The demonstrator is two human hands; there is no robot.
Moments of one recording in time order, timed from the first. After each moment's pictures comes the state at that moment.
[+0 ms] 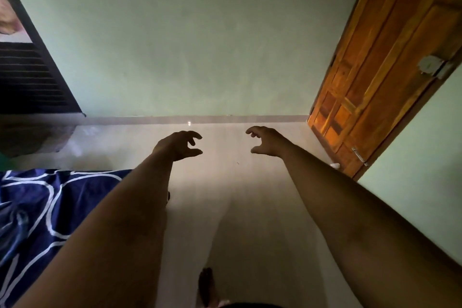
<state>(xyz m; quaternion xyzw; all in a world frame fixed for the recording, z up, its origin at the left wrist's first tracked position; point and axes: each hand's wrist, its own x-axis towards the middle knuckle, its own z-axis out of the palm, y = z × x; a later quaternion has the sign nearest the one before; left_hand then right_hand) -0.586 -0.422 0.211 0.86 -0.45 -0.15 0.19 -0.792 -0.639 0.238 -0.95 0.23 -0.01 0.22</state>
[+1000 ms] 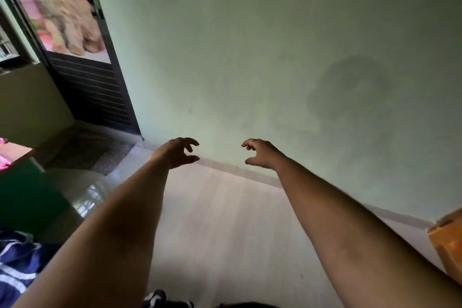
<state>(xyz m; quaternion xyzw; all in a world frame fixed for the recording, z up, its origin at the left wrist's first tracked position) 0.003 -0.573 0.217 0.93 -0.28 -0.08 0.20 -0.106 -0.846 0.230 -0.97 0.06 0.05 0.24</state>
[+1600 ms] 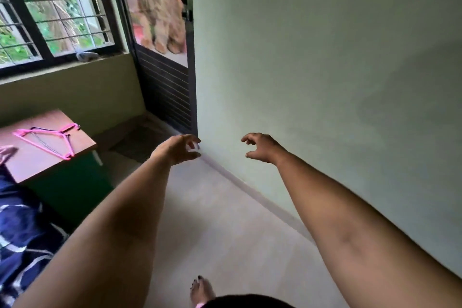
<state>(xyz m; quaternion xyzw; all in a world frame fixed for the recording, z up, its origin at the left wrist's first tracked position) 0.294 -0.459 0.207 0.96 -0.09 -0.06 0.25 0.307 -0.737 0.221 -0.96 -0.12 0.09 0.22</state>
